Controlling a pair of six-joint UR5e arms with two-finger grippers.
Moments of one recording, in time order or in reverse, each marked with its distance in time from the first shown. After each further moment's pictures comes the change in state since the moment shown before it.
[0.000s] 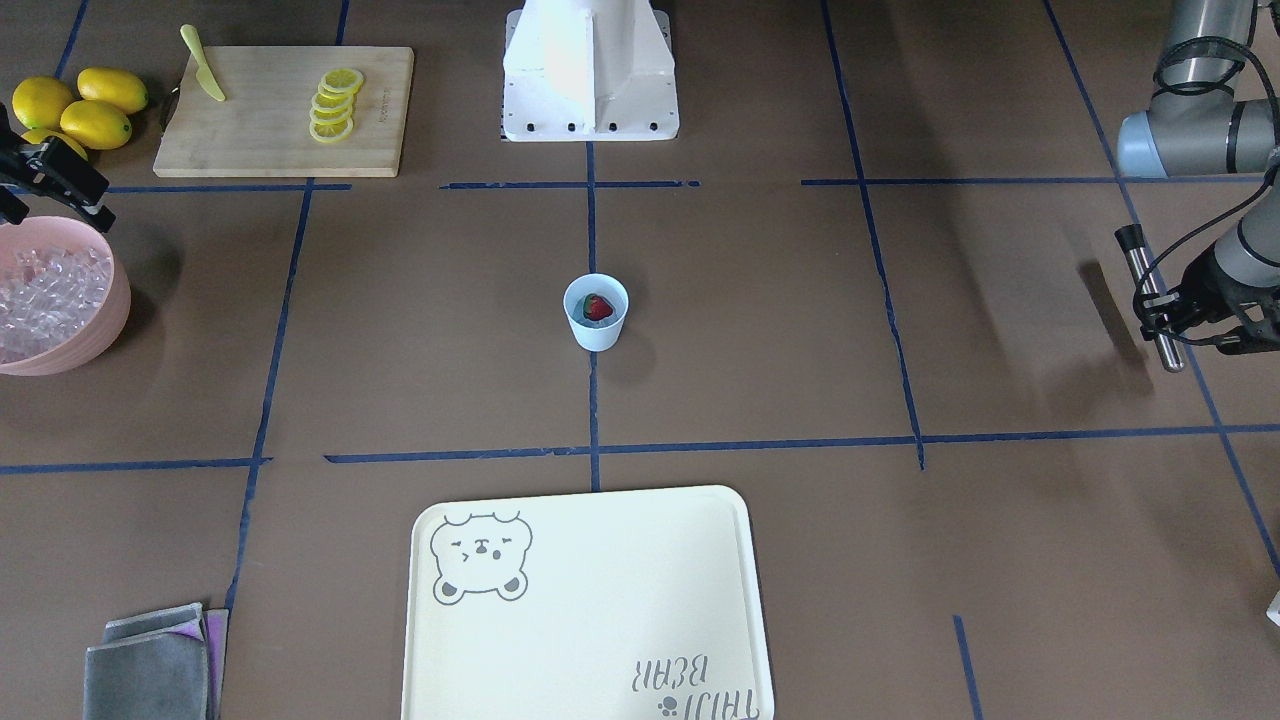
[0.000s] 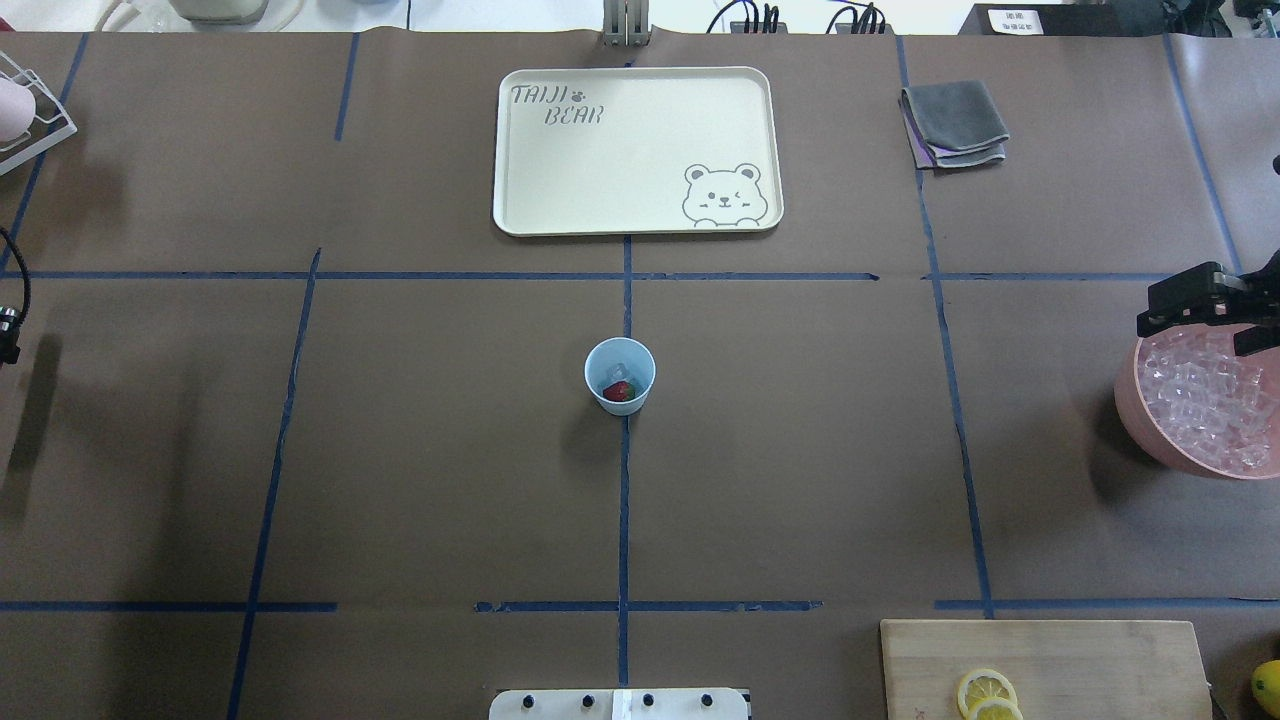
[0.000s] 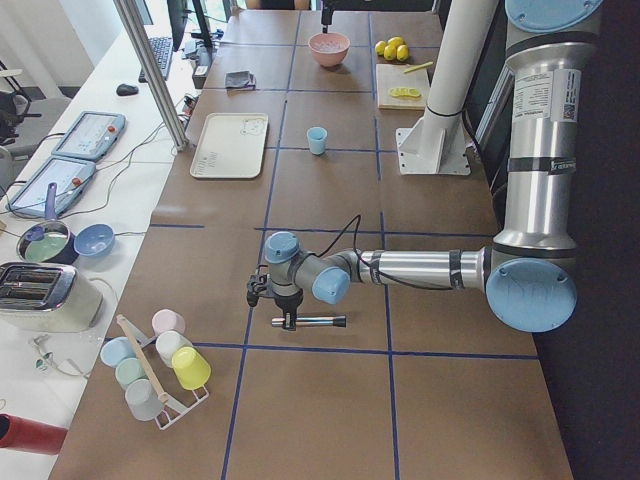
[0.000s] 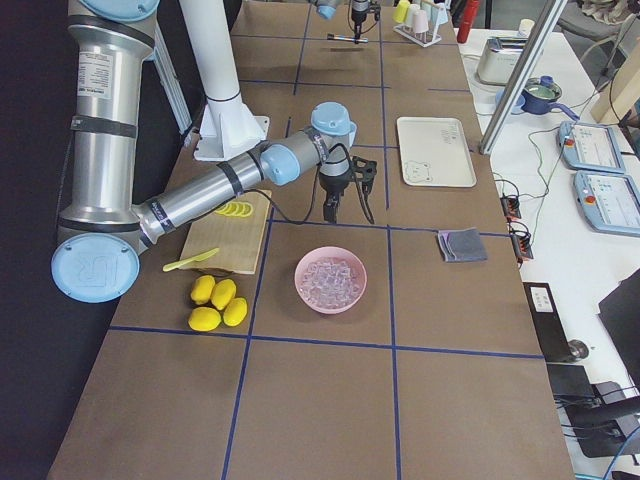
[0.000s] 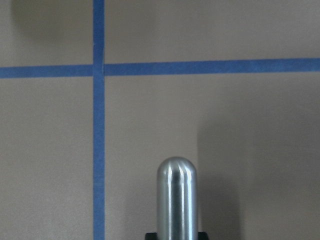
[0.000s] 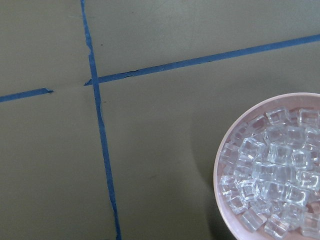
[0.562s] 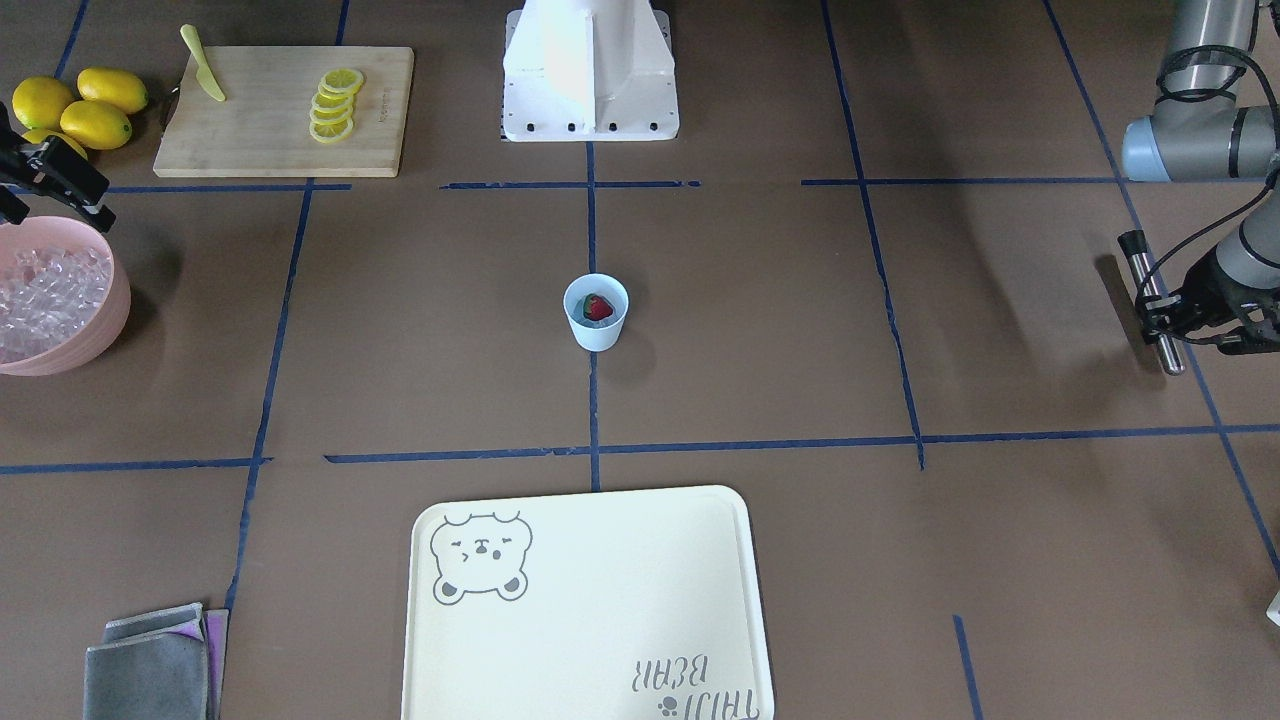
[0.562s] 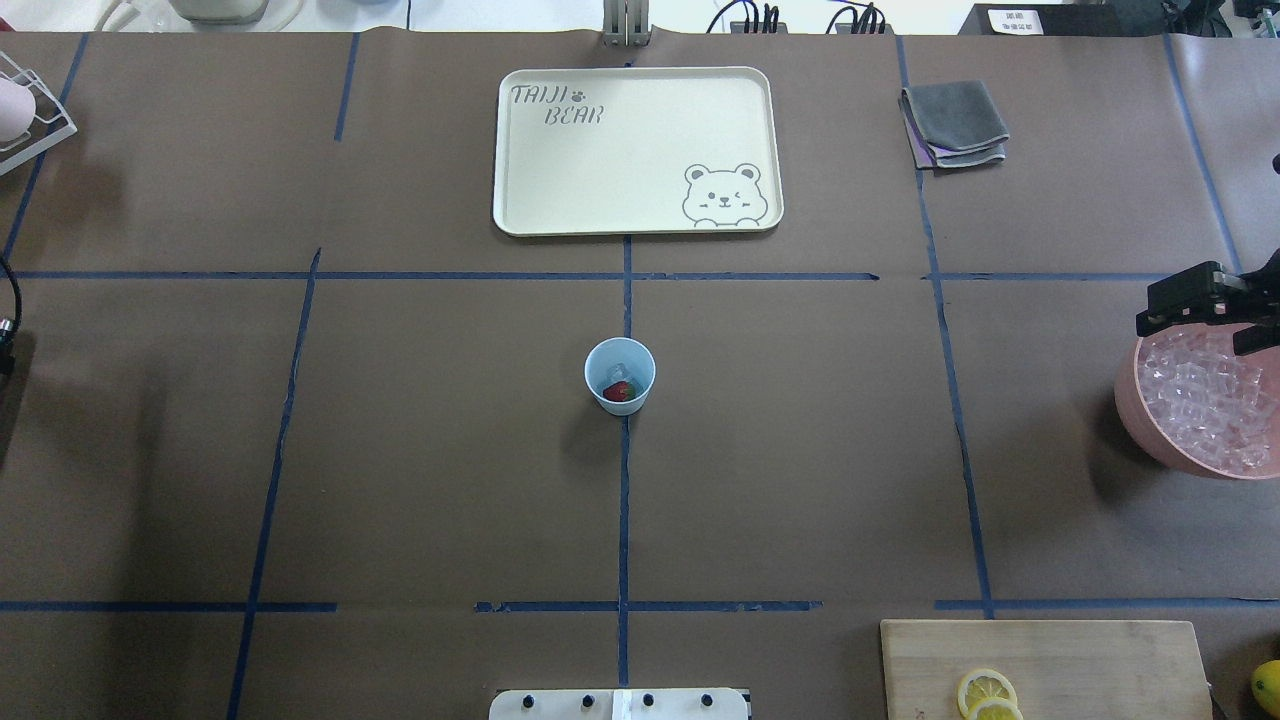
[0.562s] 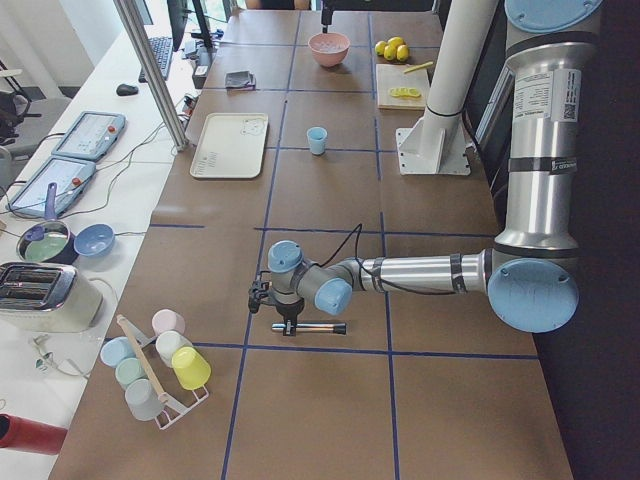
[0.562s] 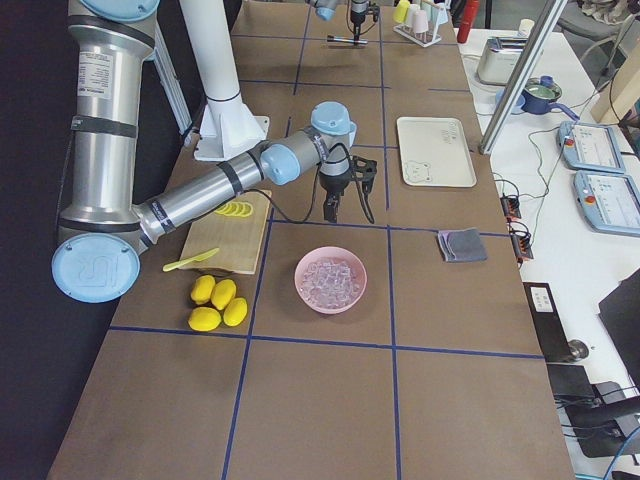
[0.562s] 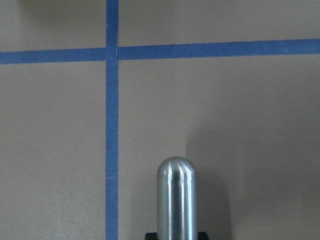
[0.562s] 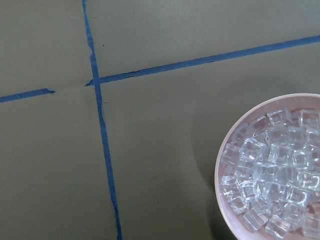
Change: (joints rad) left arm 0.003 0.004 0.065 -0.126 0.000 -0.003; right arm 0.000 0.001 0.001 0.000 0.000 0.000
